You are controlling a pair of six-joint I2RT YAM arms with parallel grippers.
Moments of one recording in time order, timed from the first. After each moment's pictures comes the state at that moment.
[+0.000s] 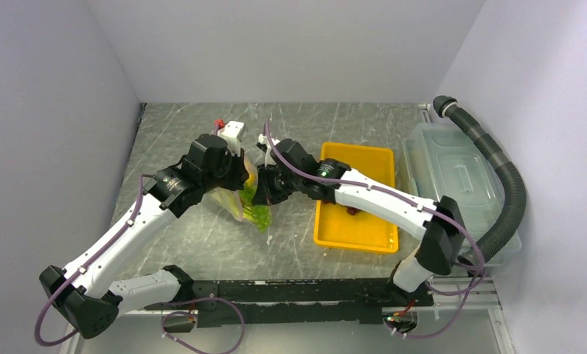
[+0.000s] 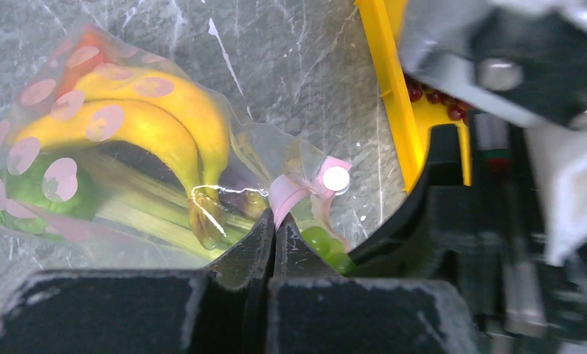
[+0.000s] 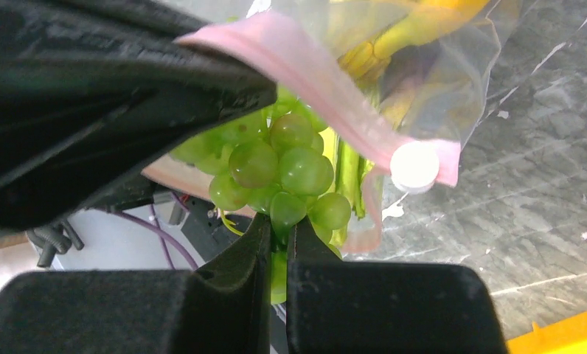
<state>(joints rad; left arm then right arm) -0.64 1.09 1.17 -0.68 -0.07 -0.33 0.97 1.57 1.39 -0.49 -0.20 0.56</state>
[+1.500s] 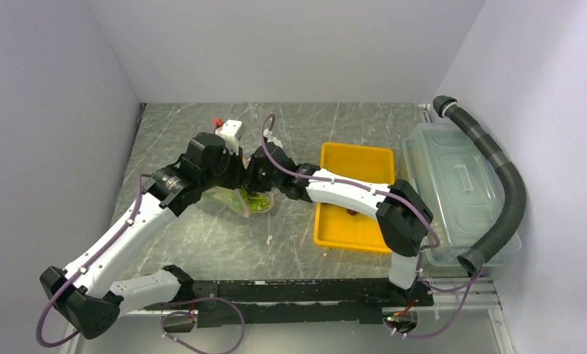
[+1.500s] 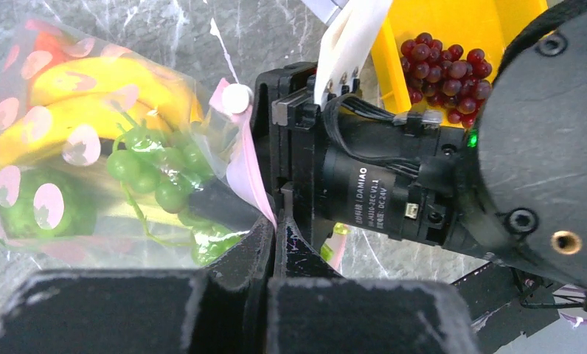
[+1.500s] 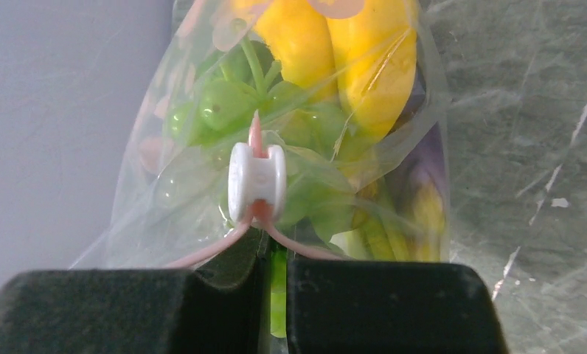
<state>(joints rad) -0.61 1.09 1.17 -0.67 -0.04 -0.33 0.95 1.83 1.39 -0.13 0.01 0.96</state>
